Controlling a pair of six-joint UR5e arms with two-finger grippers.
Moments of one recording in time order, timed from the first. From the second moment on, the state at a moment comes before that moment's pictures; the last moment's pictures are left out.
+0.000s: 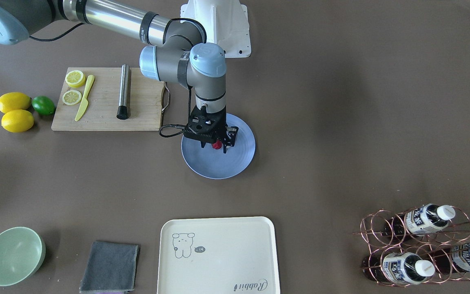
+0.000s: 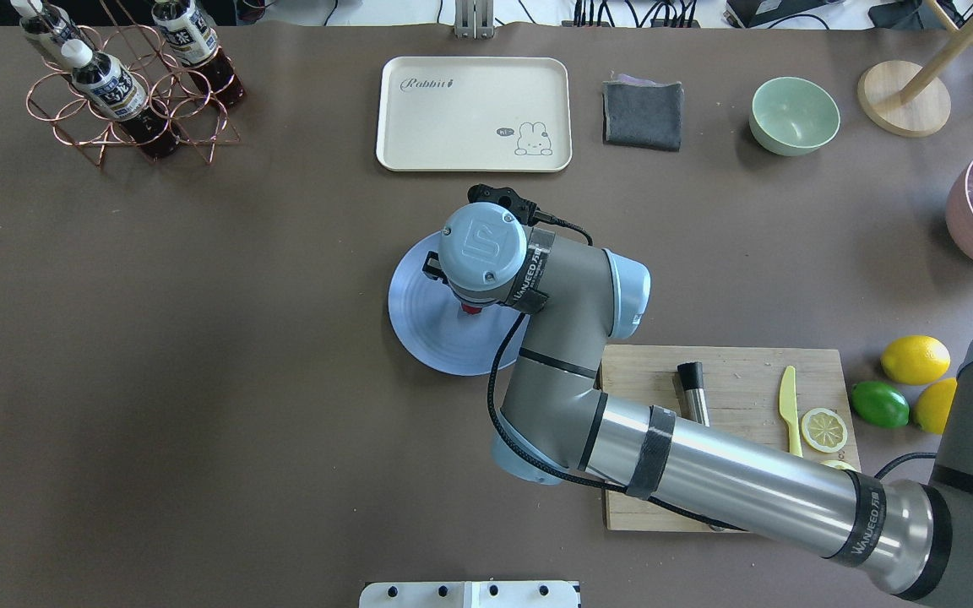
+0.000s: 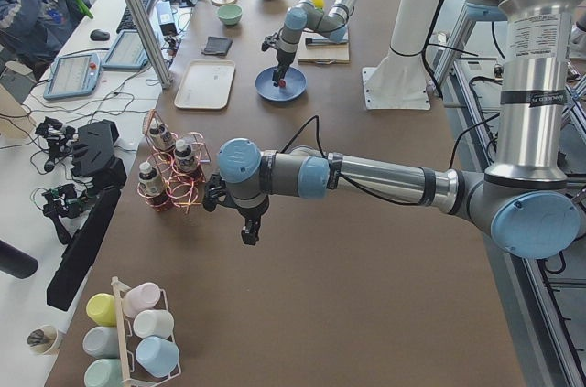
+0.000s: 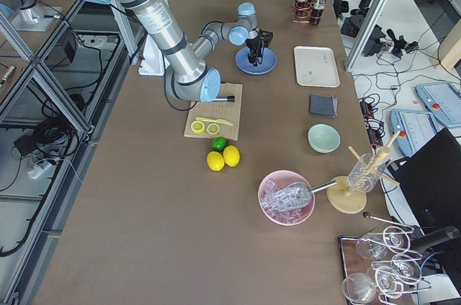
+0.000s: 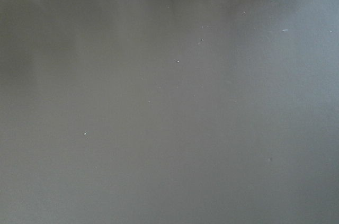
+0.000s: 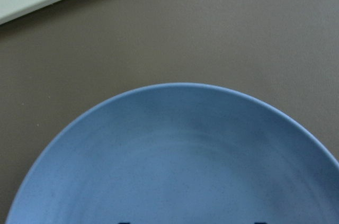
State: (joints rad) left arm -1.52 -1.55 -1.73 -1.50 -2.46 0.04; right arm 0.48 -0.72 1.36 -1.40 1.66 1.59
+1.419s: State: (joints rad) left arm -1.52 -1.51 -1.71 -1.46 -2.41 0.05; right arm 1.22 -1.29 1.74 -1.70 2.16 0.34
